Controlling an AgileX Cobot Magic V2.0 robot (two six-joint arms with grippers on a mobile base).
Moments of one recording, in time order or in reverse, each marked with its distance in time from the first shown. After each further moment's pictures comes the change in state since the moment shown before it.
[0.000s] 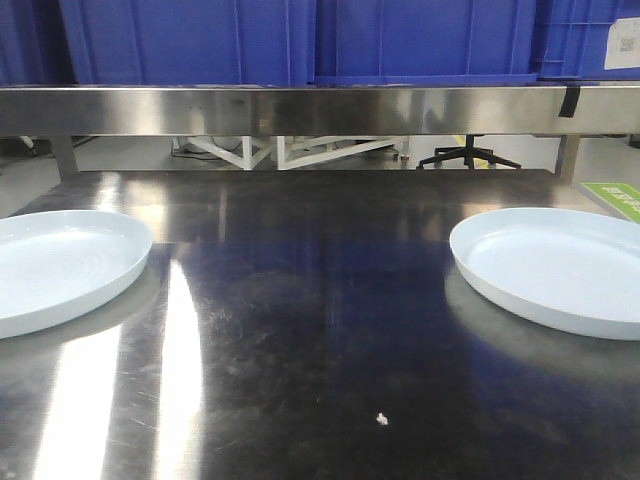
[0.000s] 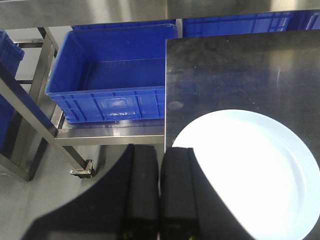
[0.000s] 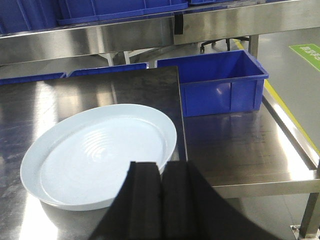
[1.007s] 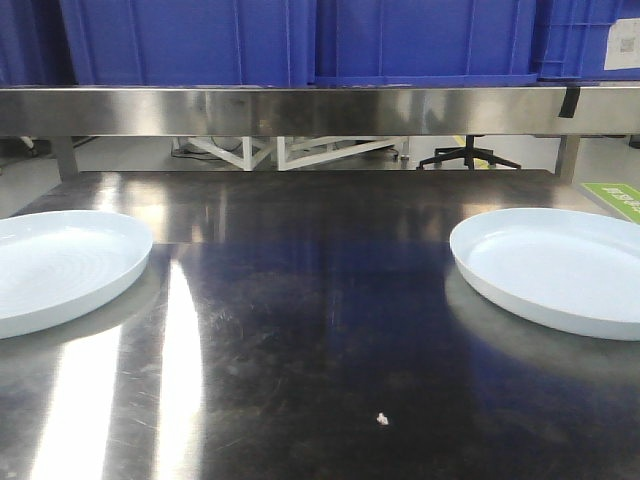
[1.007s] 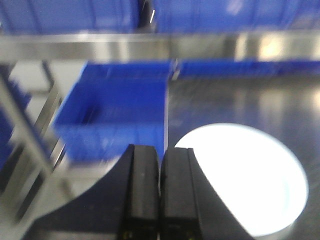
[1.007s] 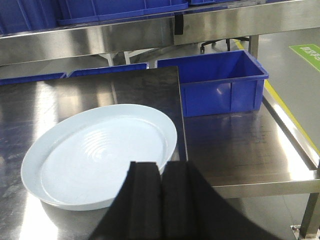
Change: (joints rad) left arm 0.000 -0.373 0.196 0.013 0.002 -0.027; right arm 0.000 0.000 0.000 0.000 0.000 0.000
